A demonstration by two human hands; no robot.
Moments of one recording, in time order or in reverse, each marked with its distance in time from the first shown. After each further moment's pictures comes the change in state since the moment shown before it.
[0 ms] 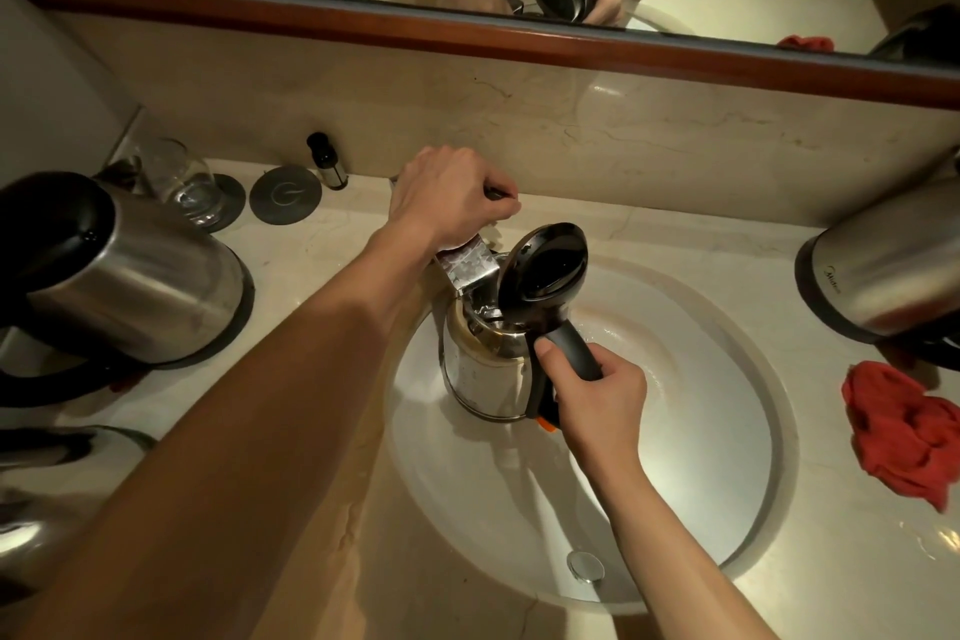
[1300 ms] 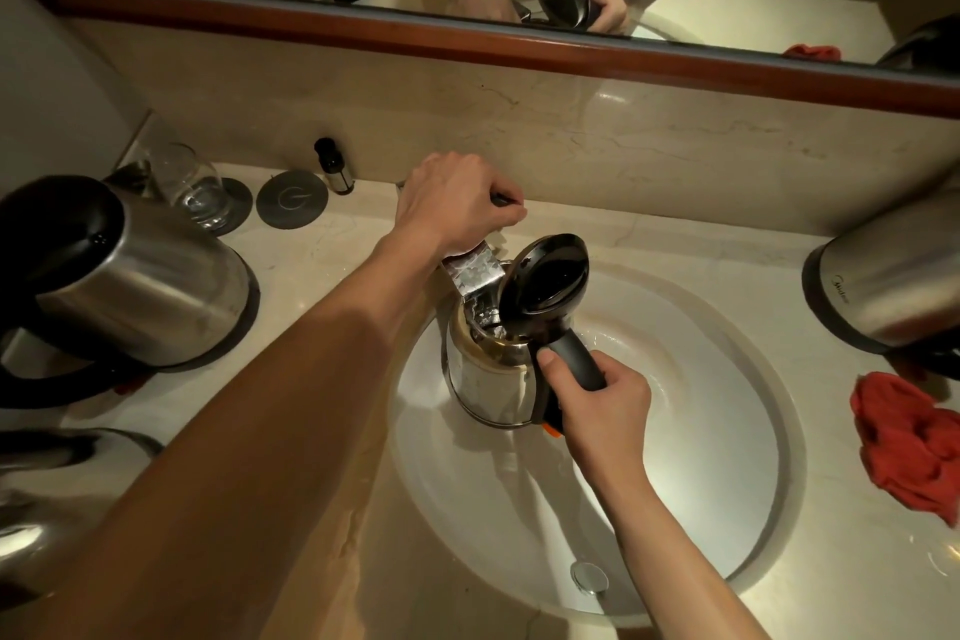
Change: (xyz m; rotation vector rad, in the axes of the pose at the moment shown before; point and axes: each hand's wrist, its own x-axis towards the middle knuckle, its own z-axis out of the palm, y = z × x) left_hand 0.001 -0.001 0.002 0.014 0.003 -0.018; right_hand -0.003 -0.004 -0.002 -0.034 -0.010 -0.062
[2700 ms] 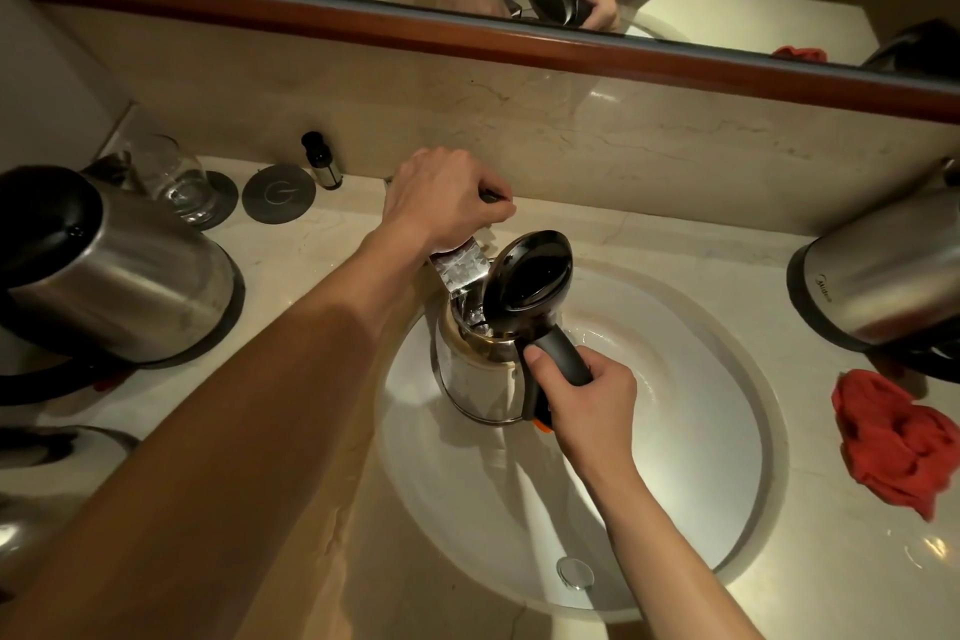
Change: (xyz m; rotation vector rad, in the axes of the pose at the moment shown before) left_hand 0.000 0.001 0.000 -0.012 -0.006 -0.020; right_hand 0.004 -0.001 -0.002 0.001 -0.044 0.015
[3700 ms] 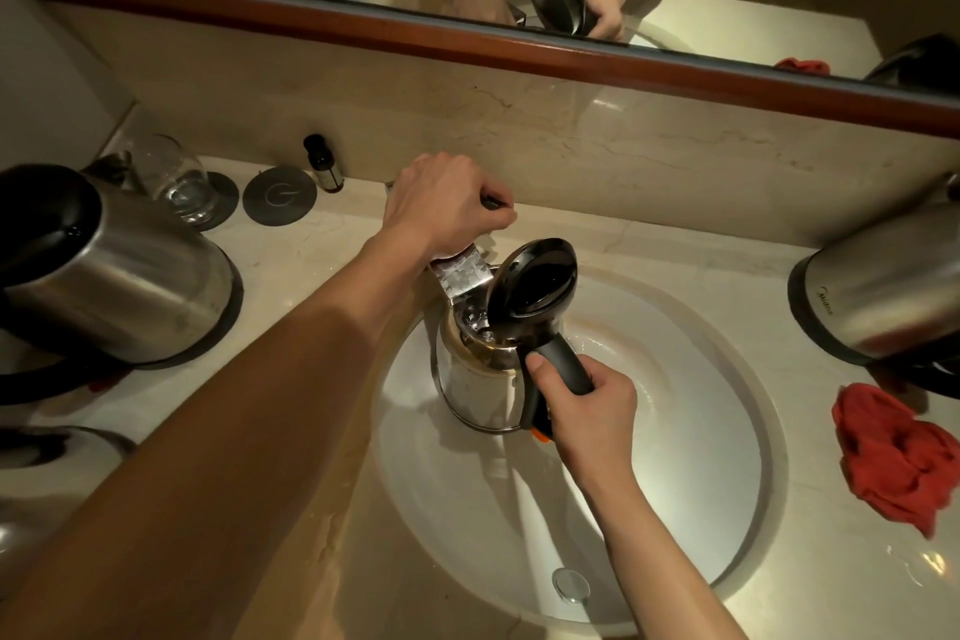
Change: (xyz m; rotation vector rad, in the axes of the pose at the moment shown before) left_hand -0.001 0.001 -0.001 -0.003 0.001 -0.010; right_hand -0.001 -0.001 -0.002 0.014 -0.008 0.006
